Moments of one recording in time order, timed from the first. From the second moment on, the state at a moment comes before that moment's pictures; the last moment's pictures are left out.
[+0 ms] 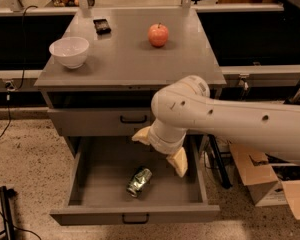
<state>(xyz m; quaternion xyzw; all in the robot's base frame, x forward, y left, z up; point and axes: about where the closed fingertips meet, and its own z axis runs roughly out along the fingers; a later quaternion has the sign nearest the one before) 0.505 -0.029 0.672 -0.94 0.32 -0.04 0.11</state>
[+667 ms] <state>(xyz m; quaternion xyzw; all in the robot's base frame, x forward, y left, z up) 0.512 0.017 0.595 -0.95 0.27 -0.06 0.16</state>
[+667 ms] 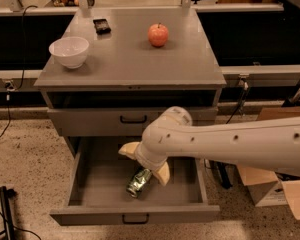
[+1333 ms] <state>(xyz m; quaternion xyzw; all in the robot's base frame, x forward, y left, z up) 0.538 0.068 0.519 -0.95 0.27 -0.05 0.16</state>
